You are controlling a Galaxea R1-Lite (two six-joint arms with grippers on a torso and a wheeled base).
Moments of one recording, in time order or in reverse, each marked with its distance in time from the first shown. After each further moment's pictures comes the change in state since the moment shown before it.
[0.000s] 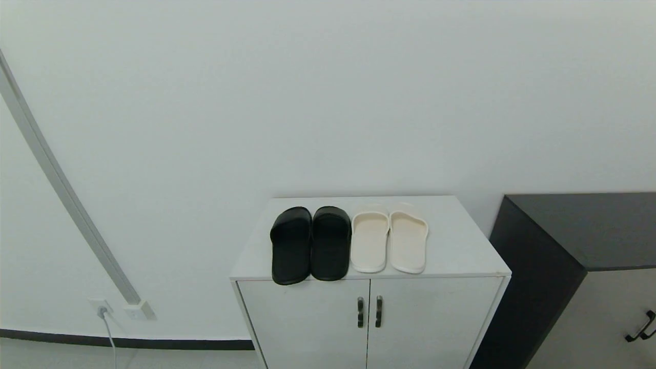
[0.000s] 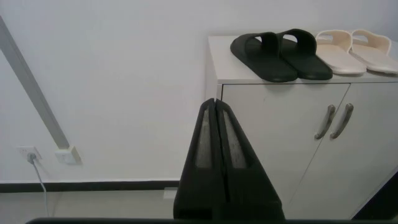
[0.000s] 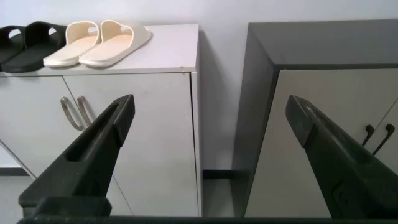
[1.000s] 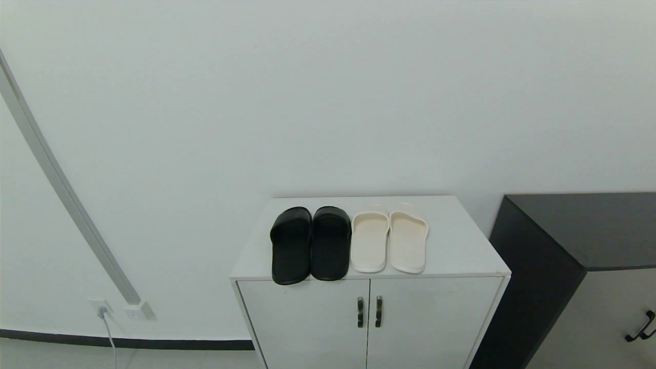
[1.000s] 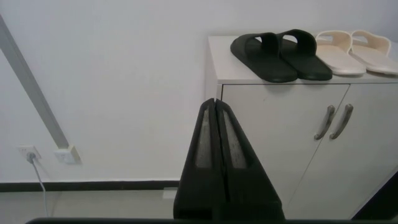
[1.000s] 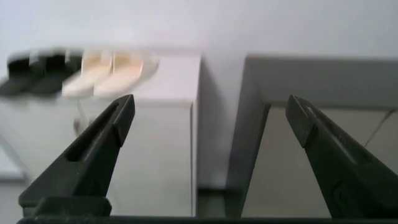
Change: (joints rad) left arm 0.000 0.000 0.000 0.000 0.001 -0.003; right arm 0.000 0.173 -0.261 0.107 0.017 -0.036
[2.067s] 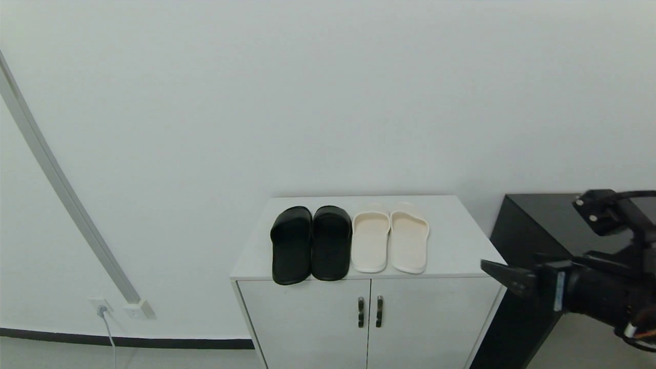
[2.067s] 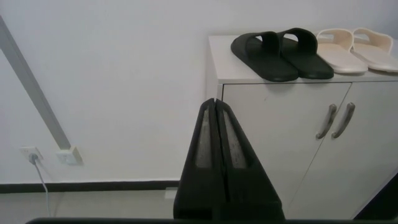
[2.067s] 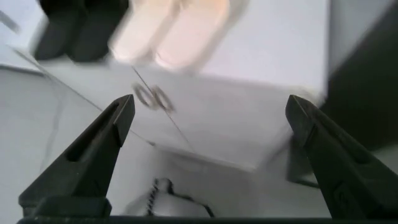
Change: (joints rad) left arm 0.001 0.000 0.000 0.000 -0.001 0.009; right arm 0.600 1.131 -0.315 -0.456 -0.304 0.312
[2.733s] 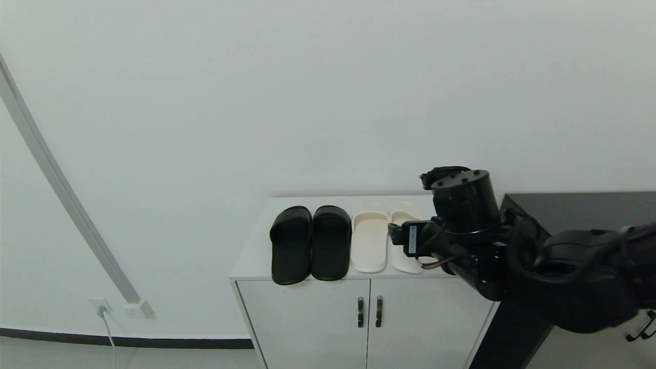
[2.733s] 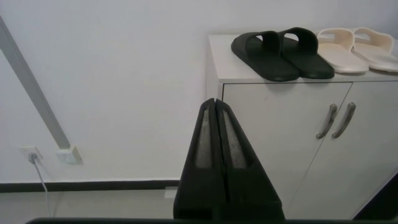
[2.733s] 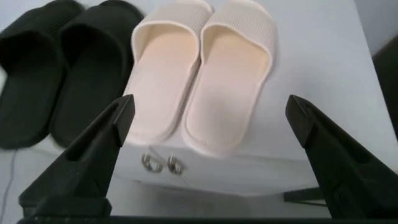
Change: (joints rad) left arm -0.001 0.000 0.000 0.000 0.000 0.000; right arm 0.164 0.544 -0.478 -0.023 -0.331 0.063
